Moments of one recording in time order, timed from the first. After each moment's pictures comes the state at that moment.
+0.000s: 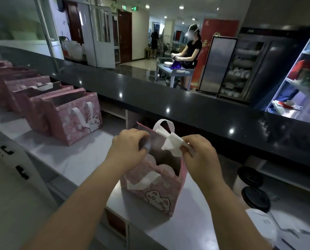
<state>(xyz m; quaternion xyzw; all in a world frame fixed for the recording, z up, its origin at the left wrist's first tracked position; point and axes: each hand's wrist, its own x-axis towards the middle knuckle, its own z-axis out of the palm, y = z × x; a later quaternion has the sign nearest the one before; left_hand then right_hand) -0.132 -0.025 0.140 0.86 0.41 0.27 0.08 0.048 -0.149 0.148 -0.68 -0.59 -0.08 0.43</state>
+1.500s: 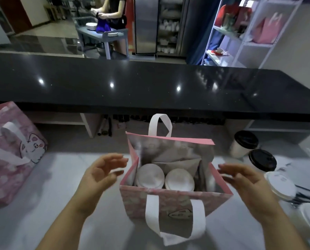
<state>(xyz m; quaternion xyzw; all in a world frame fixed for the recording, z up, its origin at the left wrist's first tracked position) -0.169 0.158 0.039 0.64 0.14 0.23 0.72 0.063 -0.160 0.040 -0.62 -0.23 0.19 0.72</state>
